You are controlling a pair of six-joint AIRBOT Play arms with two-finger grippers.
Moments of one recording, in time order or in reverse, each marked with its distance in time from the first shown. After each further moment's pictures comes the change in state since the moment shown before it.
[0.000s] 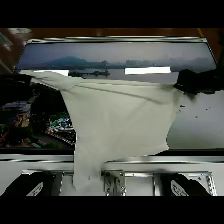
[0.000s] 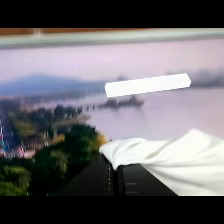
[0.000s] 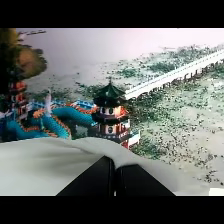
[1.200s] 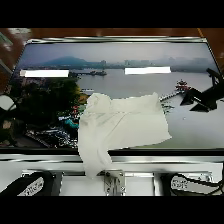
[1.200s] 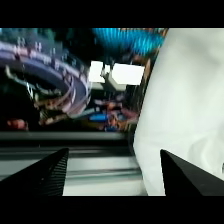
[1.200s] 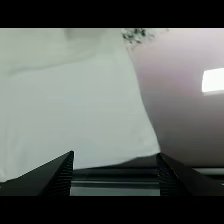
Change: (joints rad) left arm 0.413 -0.387 -0.246 -0.489 -0.547 0.156; right arm -0.366 -0.364 -0.032 0.017 0.203 -0.202
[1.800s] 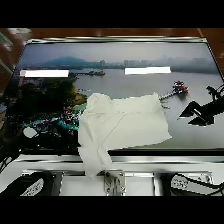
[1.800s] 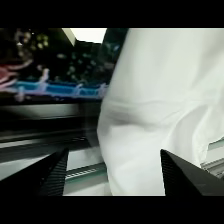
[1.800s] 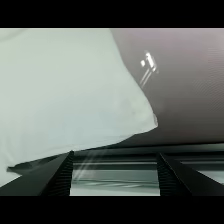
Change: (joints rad) left arm -0.138 0.033 -0.493 -0.397 0.286 0.127; right arm -0.096 0.032 -0.200 0.047 -0.026 -0.025
